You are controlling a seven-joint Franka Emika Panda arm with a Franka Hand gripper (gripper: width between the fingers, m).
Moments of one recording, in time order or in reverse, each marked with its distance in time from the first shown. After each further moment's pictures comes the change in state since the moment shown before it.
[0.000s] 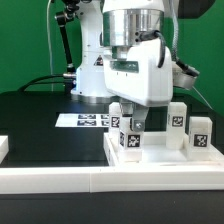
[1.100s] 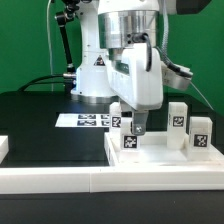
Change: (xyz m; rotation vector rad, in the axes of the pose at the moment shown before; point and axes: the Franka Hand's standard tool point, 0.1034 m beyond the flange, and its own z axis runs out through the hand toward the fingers) arm -0.002 0.003 0.002 -0.045 -0.041 -0.124
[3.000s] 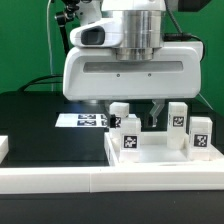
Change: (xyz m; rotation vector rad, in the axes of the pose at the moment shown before) arm 0.005 -0.001 -0.004 -0.076 -0.029 -1.377
